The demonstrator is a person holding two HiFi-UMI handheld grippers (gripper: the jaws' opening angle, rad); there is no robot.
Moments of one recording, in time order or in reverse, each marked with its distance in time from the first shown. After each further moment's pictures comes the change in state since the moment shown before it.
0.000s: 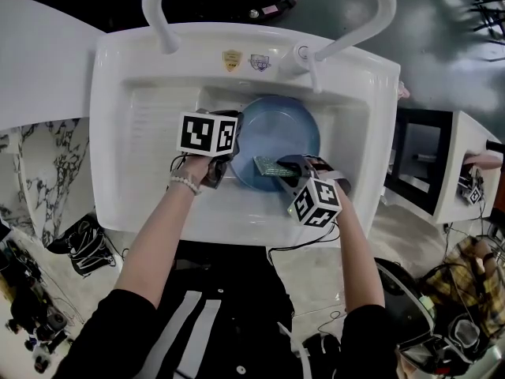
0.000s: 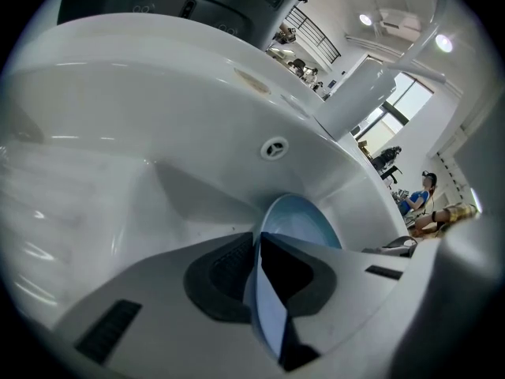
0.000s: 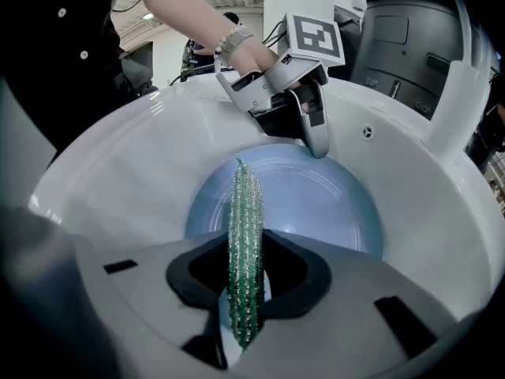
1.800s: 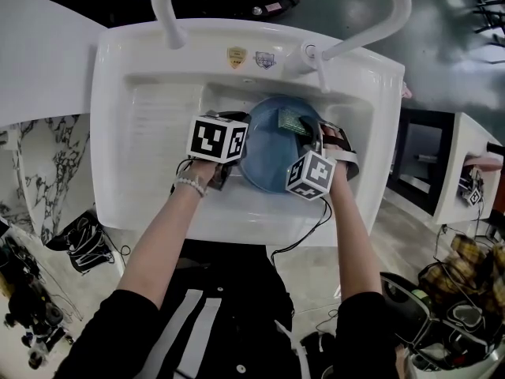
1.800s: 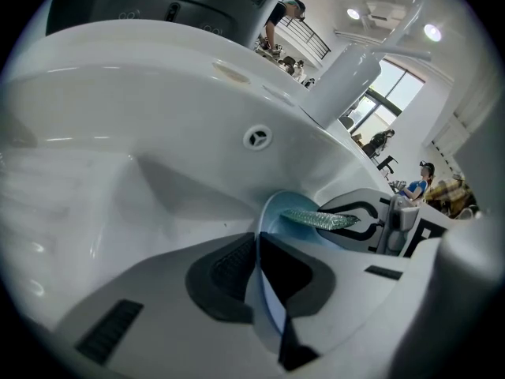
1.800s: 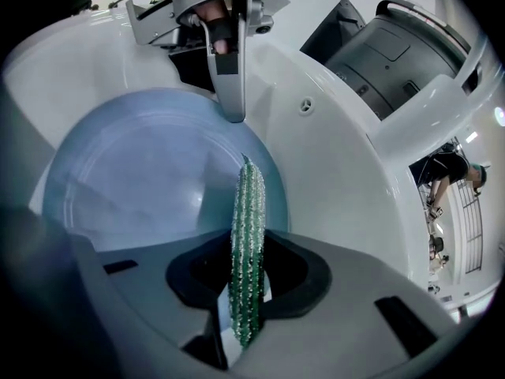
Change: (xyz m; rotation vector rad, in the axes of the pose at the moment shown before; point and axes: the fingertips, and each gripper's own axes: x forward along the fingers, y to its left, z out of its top) left arm 0.004 -0.011 -0.010 0.068 -0.001 -0.003; right arm -0.001 -0.117 -0.032 -0.071 0.283 -0.485
